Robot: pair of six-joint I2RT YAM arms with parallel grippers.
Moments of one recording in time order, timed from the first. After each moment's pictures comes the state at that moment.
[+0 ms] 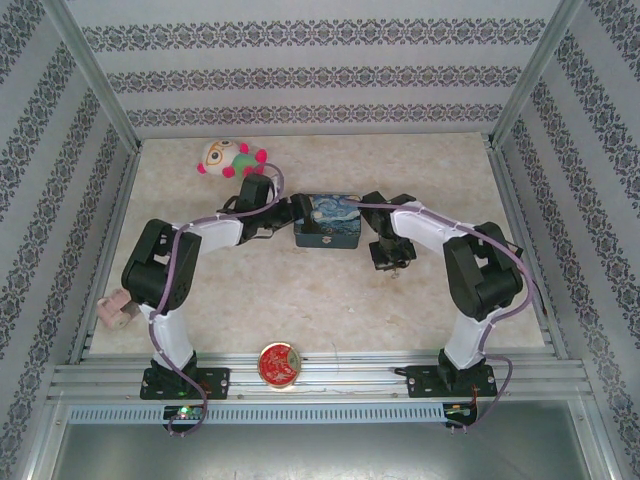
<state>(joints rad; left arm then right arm) -0.34 1.87 1.08 0.14 0.42 -0.77 0.44 1.82 1.20 -1.02 0.16 0.36</state>
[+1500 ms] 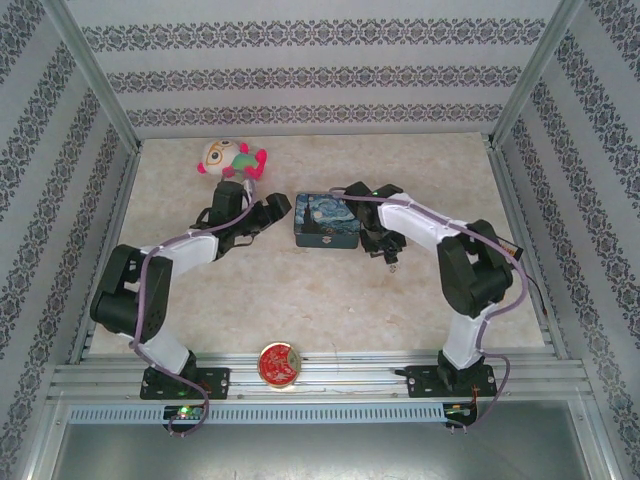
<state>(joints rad) -0.26 1.63 0.87 0.19 0.38 -0.83 0.51 1.83 1.35 -1.08 0.29 0.46</state>
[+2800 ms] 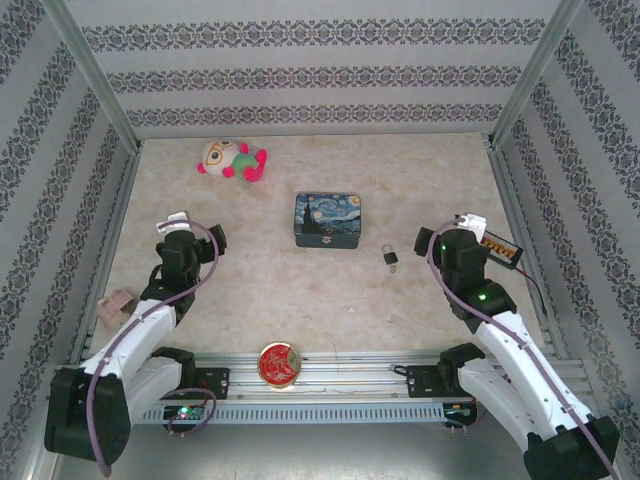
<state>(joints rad) -0.12 0.97 0.40 0.11 -0.30 -0.32 0.29 0.72 0.56 -0.40 0.46 0.41</state>
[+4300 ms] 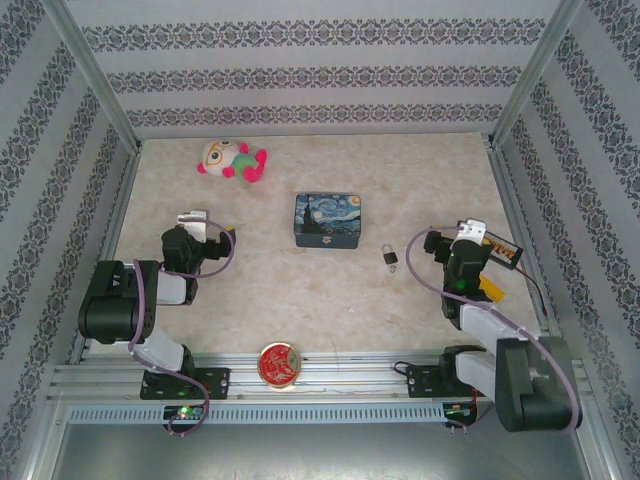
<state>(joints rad) 0.07 1.59 0.35 0.87 0.18 0.01 0.01 1.13 0.22 0.57 0.28 0.15</state>
